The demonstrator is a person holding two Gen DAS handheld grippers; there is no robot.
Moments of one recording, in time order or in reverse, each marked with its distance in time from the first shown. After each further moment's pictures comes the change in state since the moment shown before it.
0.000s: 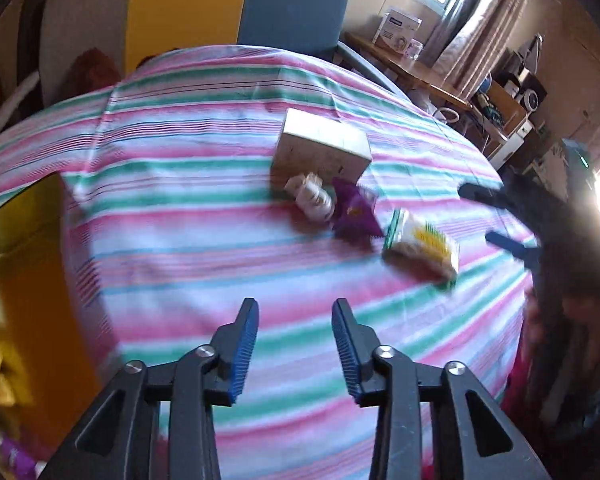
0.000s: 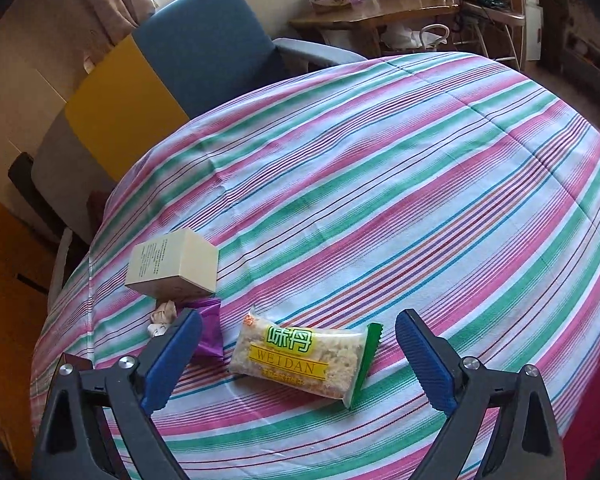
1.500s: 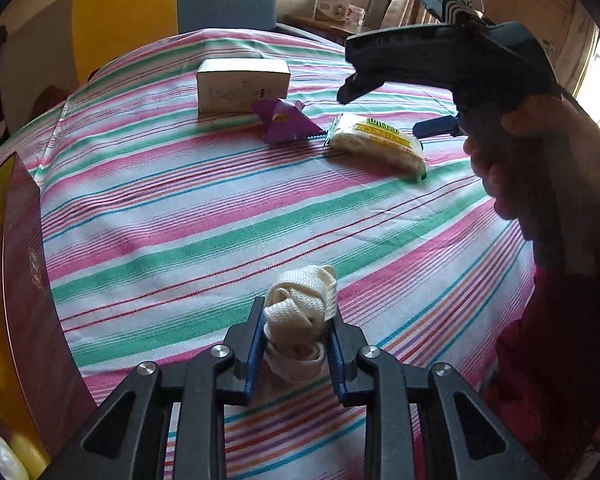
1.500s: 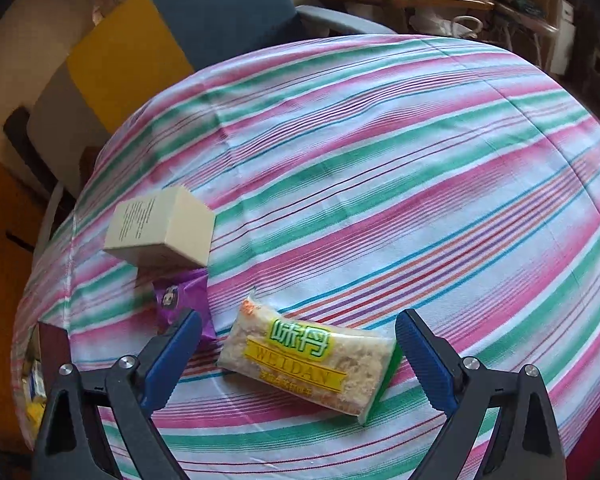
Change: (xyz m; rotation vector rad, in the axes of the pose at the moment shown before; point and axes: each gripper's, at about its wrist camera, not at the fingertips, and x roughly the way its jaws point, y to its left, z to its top) left arm 0.020 -0.045 -0.093 0.234 -0.002 0.010; right arm 0.045 0.017 -0.004 -0.124 0.116 -0.042
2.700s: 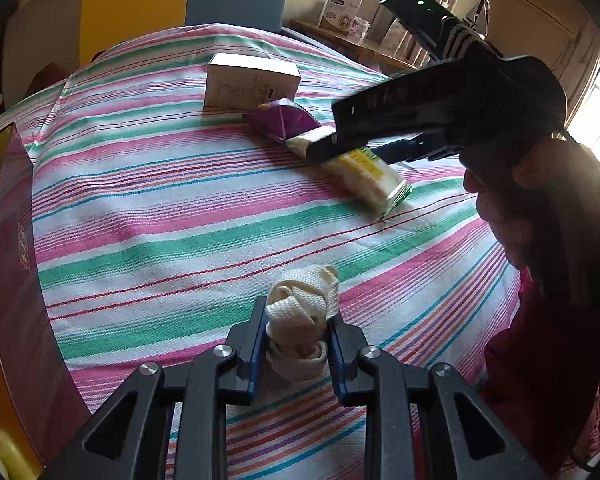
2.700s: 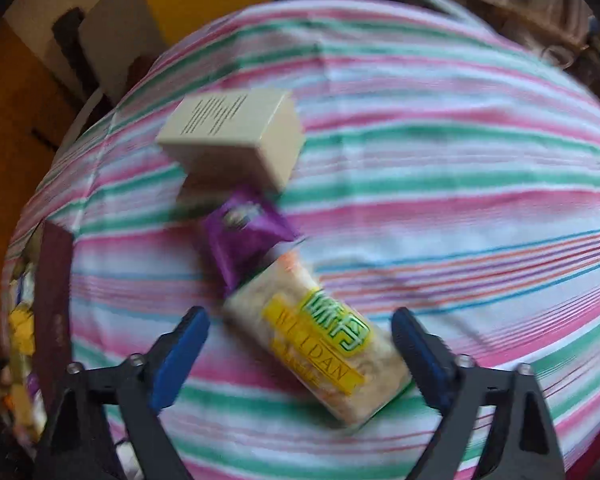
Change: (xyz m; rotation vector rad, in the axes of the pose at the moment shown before) left arm 0.001 0.013 -0.004 -0.065 -0.023 -0.079; right arm 0.018 0.047 -0.023 -0.271 0.184 0.095
